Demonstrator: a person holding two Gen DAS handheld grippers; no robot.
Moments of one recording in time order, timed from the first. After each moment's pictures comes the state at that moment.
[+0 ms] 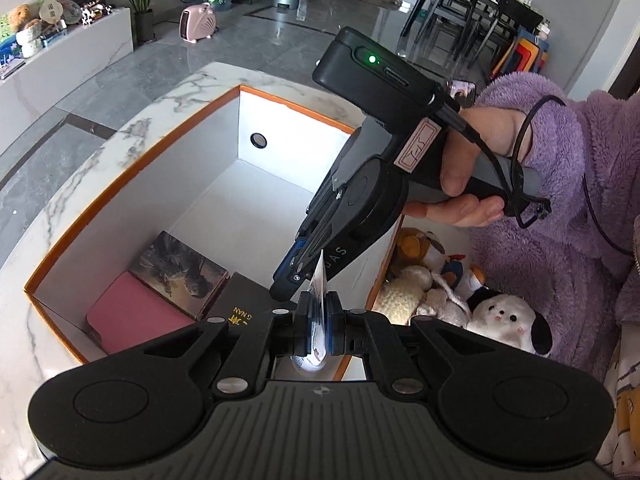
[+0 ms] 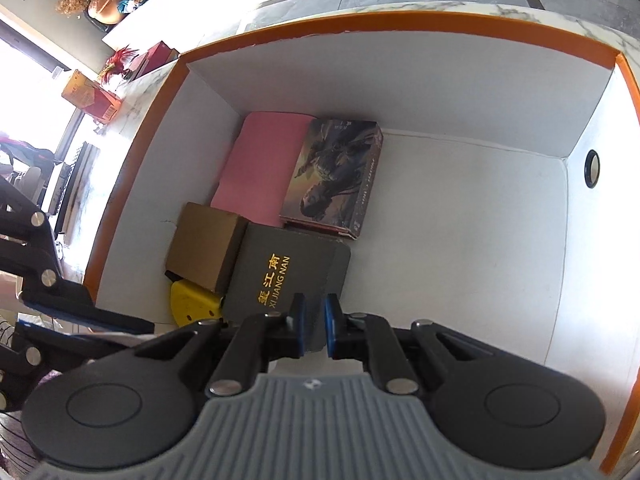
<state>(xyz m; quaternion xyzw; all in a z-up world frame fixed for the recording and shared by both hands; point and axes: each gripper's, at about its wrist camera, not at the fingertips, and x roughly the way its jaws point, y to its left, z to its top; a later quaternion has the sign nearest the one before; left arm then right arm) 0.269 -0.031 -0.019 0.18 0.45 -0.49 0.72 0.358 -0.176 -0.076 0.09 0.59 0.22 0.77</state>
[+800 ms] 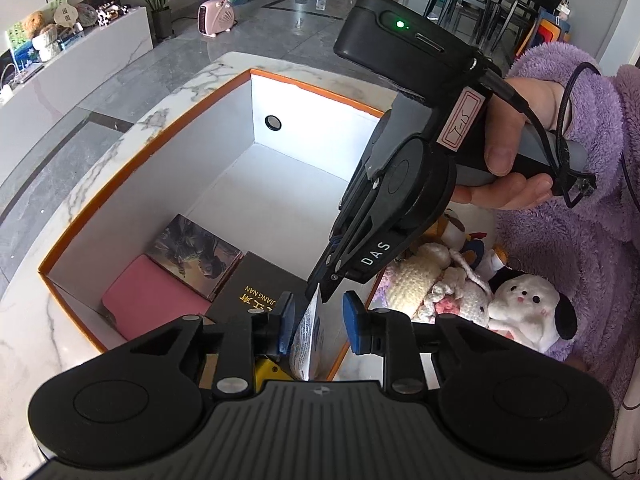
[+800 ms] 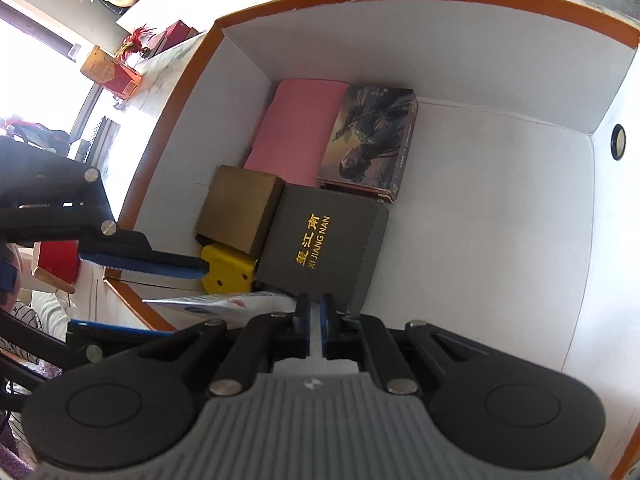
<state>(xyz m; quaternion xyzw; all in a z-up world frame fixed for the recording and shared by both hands) 0.247 -0.033 -0.014 0.21 0.44 -0.45 0.75 0.337 -0.163 -0.071 0.09 0.61 0.24 0.75</state>
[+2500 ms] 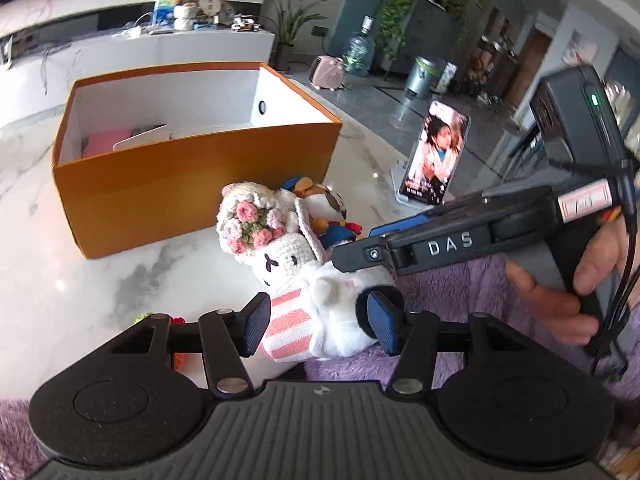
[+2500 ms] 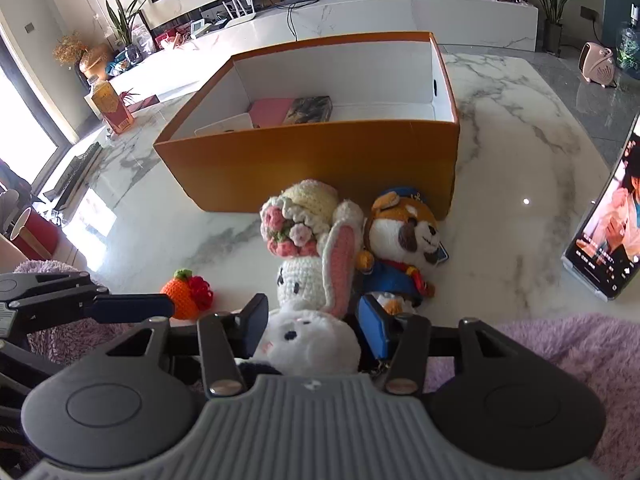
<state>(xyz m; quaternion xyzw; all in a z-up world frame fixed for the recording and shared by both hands) 0.061 -0.072 -0.037 0.02 0.41 -0.30 0.86 0.089 -0.218 -0.039 0.07 0.46 0.13 0.87</state>
